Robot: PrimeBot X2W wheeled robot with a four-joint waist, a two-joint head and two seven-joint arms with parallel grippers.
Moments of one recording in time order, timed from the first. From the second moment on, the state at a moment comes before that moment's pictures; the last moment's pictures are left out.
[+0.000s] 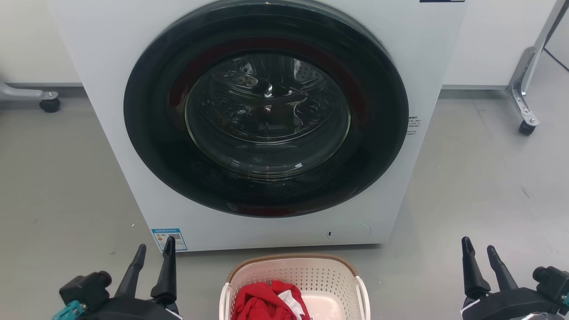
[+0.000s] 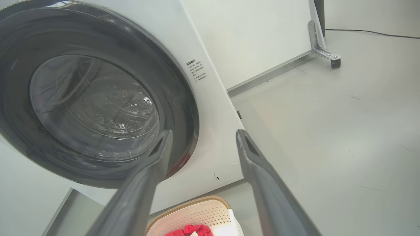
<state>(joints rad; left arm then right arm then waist) -0.15 0.18 -0.22 0.26 -0.79 0.01 -0.15 -0.16 -0.21 0.17 0.35 0.74 0.01 -0.15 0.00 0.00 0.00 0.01</state>
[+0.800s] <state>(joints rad) -0.13 0.22 -0.32 0.27 -0.45 0.09 -0.24 -0.18 -0.24 0.28 0.41 0.41 -0.06 -0.24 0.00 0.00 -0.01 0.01</state>
